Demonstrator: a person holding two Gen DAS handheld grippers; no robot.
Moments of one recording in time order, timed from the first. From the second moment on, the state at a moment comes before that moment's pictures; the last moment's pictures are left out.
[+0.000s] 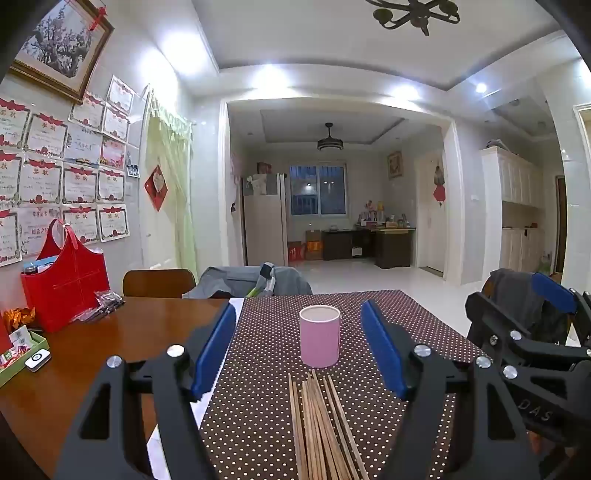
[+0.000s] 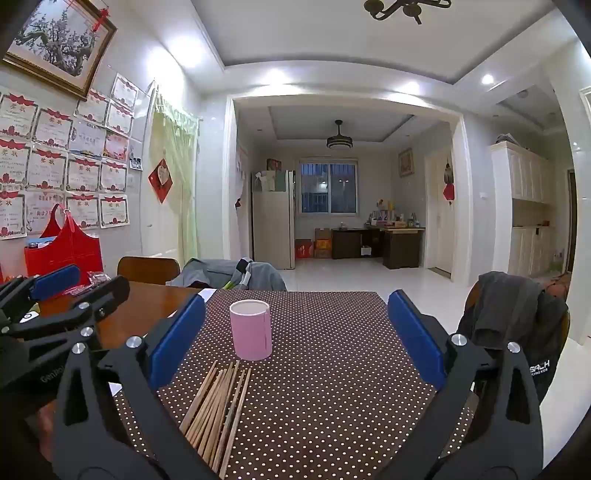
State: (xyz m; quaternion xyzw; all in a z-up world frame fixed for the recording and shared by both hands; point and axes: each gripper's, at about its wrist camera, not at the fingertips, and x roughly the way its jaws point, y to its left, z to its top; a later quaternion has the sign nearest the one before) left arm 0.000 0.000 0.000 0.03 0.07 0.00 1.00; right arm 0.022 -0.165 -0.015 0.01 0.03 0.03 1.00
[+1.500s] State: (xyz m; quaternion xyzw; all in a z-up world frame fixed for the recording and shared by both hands) left arm -0.001 0.002 -0.002 0.03 0.08 -0.01 1.00; right arm 0.028 -0.172 -0.021 0.02 0.04 0.03 1.00
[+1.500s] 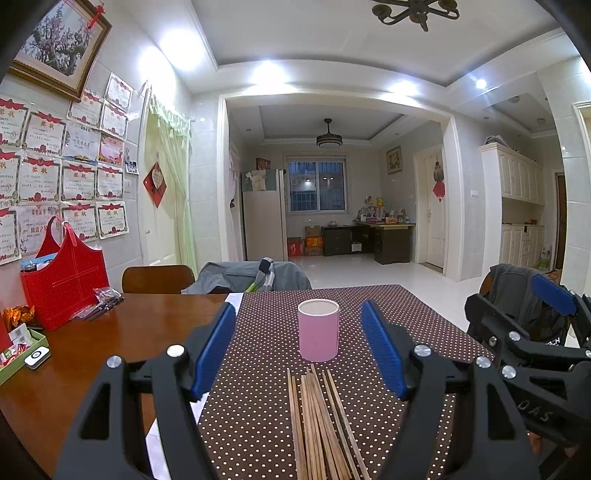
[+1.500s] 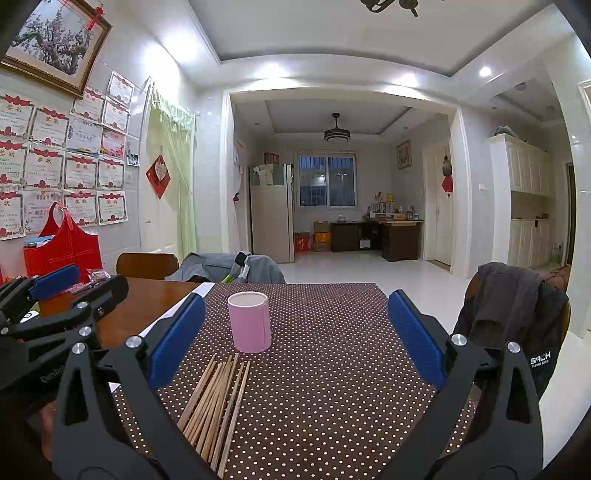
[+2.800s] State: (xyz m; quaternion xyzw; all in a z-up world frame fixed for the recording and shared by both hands) left arm 0.010 0.005 -0.014 0.03 0.10 0.00 1.00; right arm 0.033 -0.168 -0.031 0.03 0.06 0.04 1.00
